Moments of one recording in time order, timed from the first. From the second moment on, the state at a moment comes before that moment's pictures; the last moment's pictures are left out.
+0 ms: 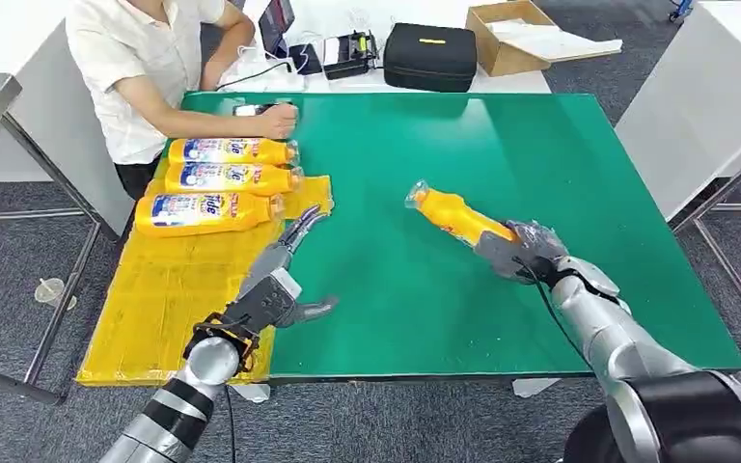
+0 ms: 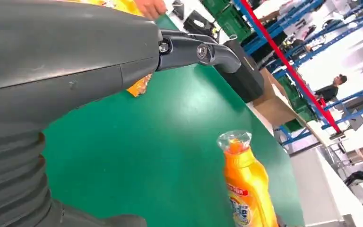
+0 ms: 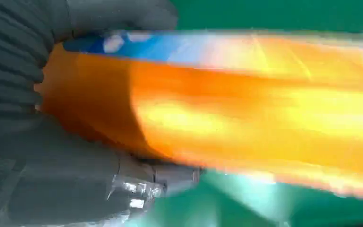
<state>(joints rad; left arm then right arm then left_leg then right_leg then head) -0.41 -0.13 -0.52 -1.08 -0.26 0.05 -0.37 -0.73 -0.27 0.28 -0.37 0.88 0.05 -0.45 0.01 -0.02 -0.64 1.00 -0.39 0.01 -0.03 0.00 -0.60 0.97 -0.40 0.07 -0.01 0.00</state>
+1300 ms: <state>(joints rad) -0.29 -0.24 -0.42 -1.25 0.54 0.06 -0.36 -0.39 0.05 0.62 -1.01 0.65 -0.41 -0.56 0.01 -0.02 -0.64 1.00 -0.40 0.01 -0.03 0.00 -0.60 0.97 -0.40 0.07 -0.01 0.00</state>
